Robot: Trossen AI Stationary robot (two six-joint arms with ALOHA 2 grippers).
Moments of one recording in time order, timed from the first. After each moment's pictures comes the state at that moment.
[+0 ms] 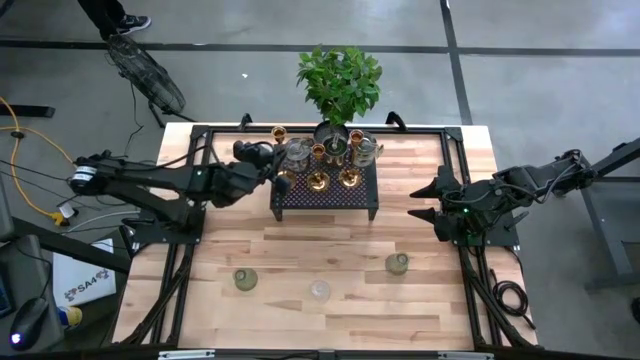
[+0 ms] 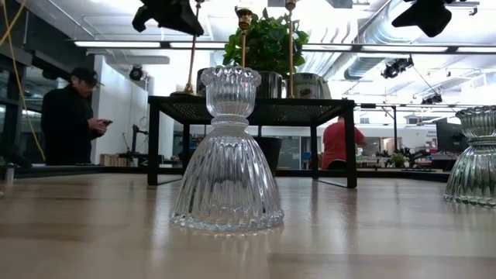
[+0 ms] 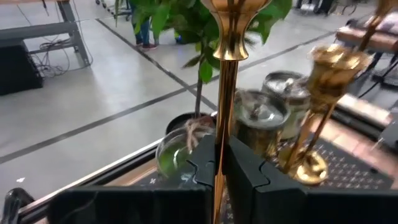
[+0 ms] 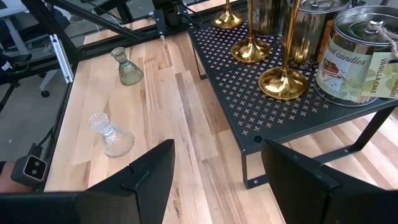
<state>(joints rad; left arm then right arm) -0.07 1.15 1.01 -0.24 -0.90 -0.40 0.36 0.66 0.84 -0.72 0.42 0.48</state>
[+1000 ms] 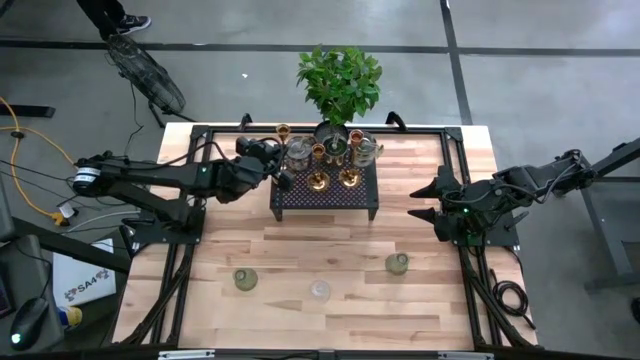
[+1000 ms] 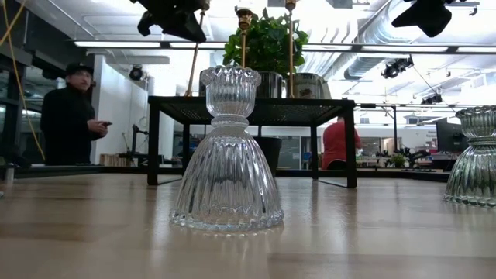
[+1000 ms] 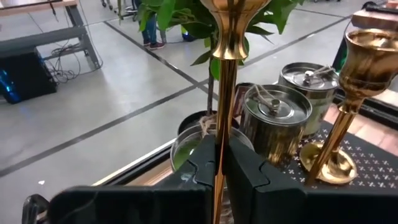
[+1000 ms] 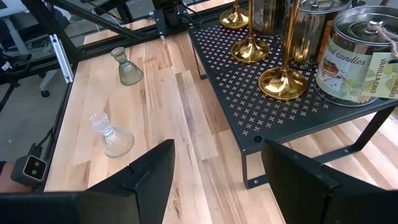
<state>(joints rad) -0.01 1.18 1.01 -0.23 -0.87 -0.32 0.36 0.66 0.84 -0.72 0.42 0.48</state>
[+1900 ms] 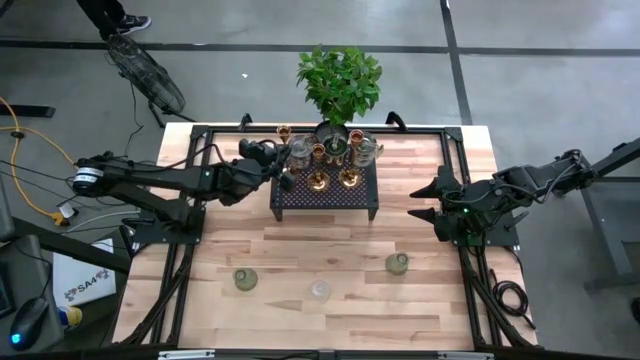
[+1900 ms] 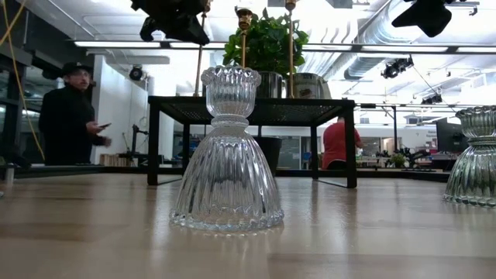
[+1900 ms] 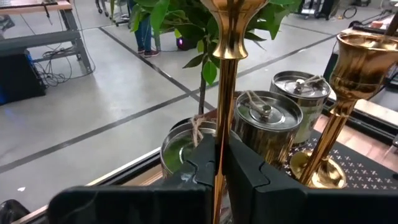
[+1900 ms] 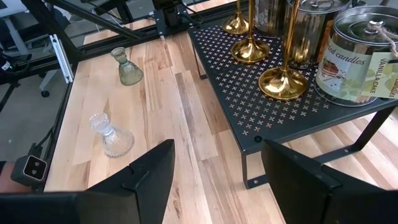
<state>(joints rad) -0.01 1.18 0.94 -0.07 -0.86 -0.31 0.36 0.66 0.84 -0.72 0.42 0.48</state>
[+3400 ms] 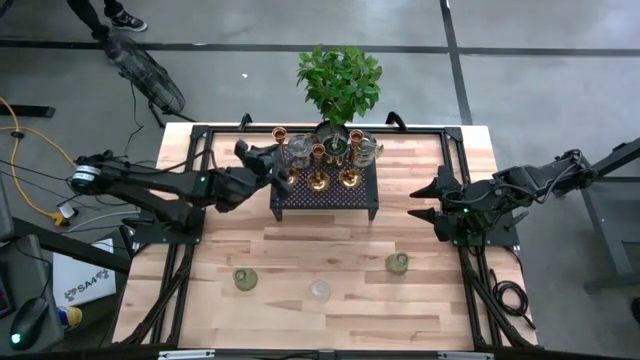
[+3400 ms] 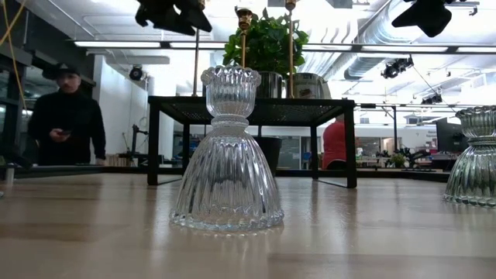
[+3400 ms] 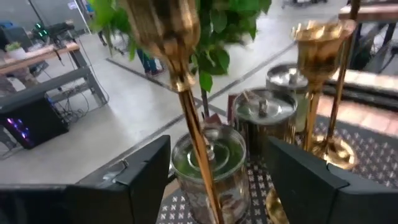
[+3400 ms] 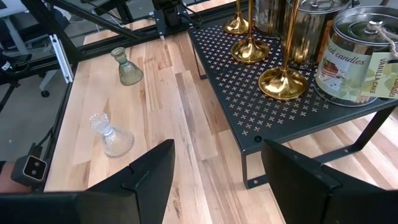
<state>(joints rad) -0.09 1.15 0.93 -0.06 -0.95 -0.10 0.36 0.66 0.84 -0.72 0.42 0.48</state>
